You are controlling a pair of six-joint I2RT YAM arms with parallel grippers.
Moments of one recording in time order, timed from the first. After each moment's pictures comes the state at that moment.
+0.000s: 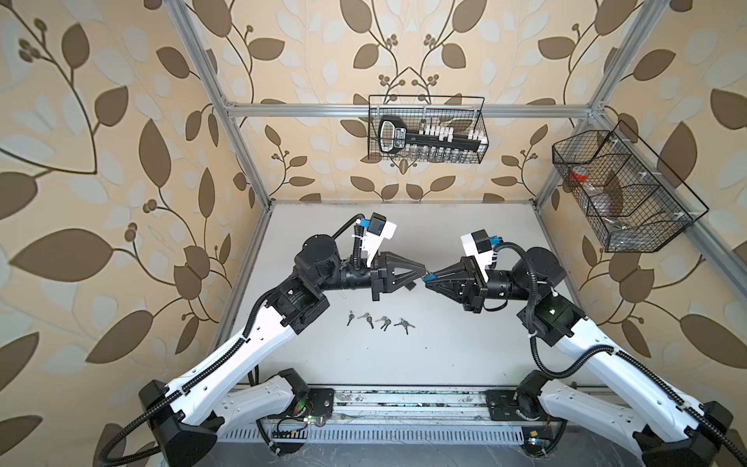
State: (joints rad) left arm -0.71 1.02 1.05 0.05 0.80 -0.59; right arm 0.62 0.94 0.89 0.16 -0.86 0.40
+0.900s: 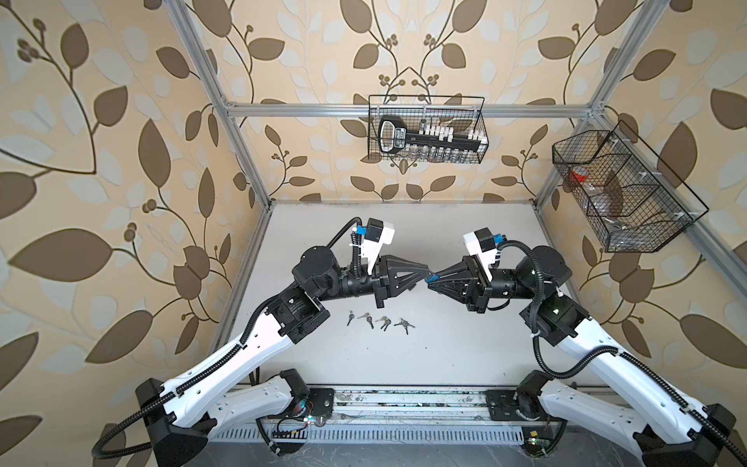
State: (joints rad) left arm -0.81 0.99 1.00 0.15 0.65 -0.56; right arm 0.61 0.93 0.92 0.16 -0.89 0.43
